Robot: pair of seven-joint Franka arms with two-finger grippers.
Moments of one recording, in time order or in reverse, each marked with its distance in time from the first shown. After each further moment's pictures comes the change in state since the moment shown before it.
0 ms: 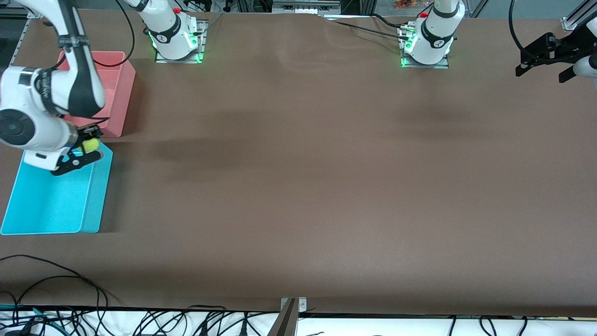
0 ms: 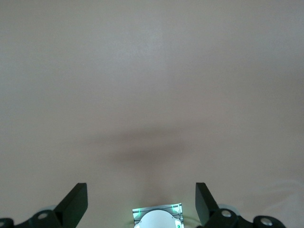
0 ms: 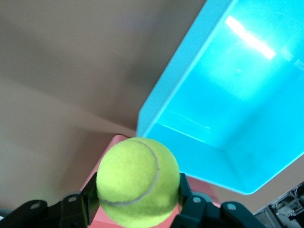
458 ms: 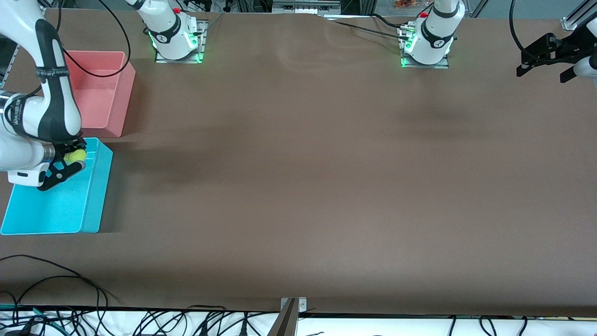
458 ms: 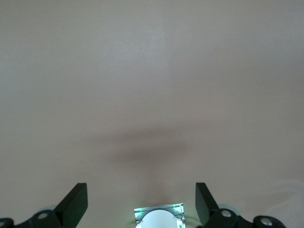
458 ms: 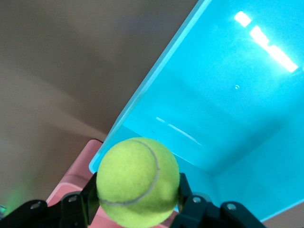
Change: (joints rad) left arm 0.001 0.001 -0.002 0.001 0.009 0.000 0.000; right arm -0.114 0.170 -0.002 0.154 0.079 0.003 -0.253
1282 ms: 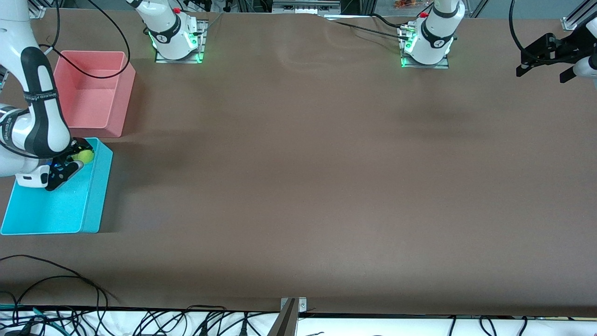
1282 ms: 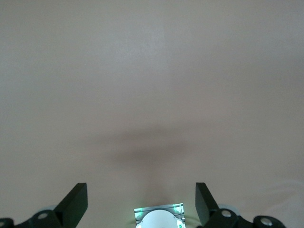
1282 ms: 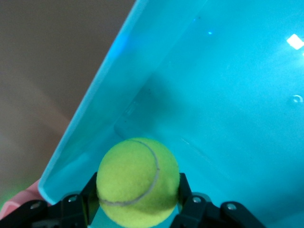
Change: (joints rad) left arm 0.000 0.000 -0.001 0.000 0.000 0.000 0.000; right arm -0.128 0.148 0.000 0.029 0.172 0.038 -0.273
